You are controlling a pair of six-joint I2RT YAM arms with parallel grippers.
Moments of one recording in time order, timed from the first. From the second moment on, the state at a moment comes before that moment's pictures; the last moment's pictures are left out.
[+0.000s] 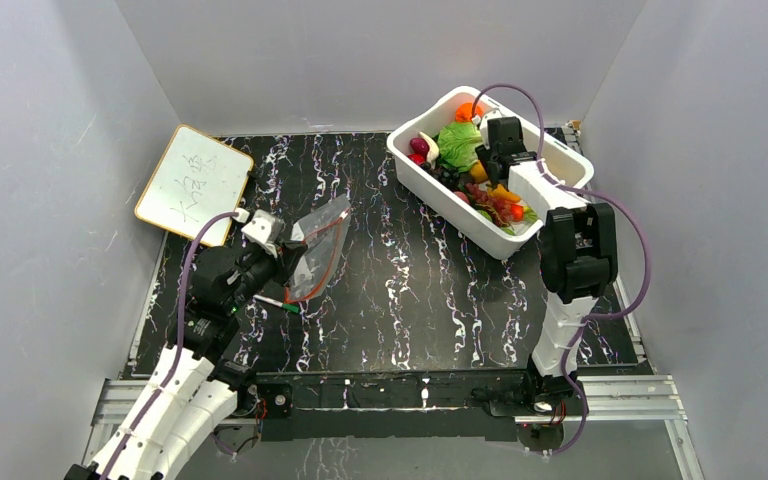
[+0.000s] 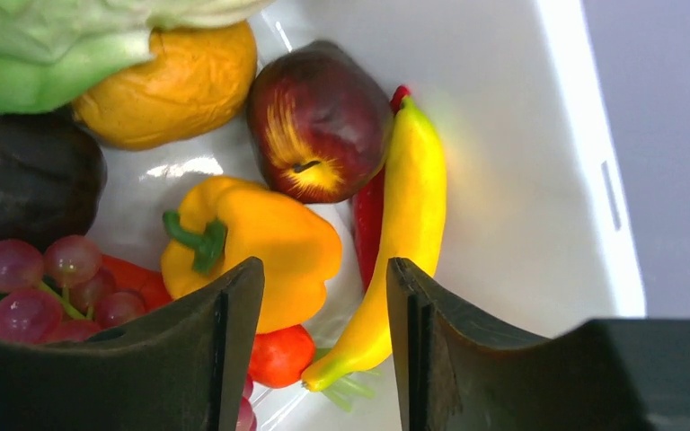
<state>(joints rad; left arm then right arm) -0.36 0.59 0.55 -0.14 0.27 -0.04 0.13 1.95 1.53 -0.28 0.37 -0.41</state>
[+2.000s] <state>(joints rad) -0.36 0.60 0.55 -0.14 0.21 -0.02 0.16 1.86 1.56 -0.41 0.32 -0.22</state>
